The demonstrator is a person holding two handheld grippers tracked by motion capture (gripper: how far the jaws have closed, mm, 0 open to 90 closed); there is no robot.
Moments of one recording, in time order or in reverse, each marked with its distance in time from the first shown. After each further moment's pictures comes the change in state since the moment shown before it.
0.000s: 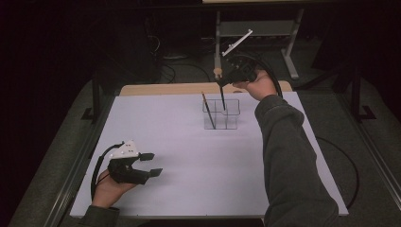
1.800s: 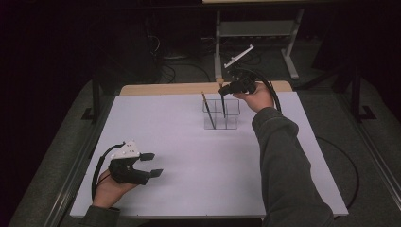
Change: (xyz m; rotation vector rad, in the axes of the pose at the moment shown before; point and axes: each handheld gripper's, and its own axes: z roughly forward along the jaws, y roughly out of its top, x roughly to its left) left arm 0.000 0.000 0.002 0.011 0.006 0.009; right arm -0.002 -0.032 0.028 -0.016 -0.028 0.086
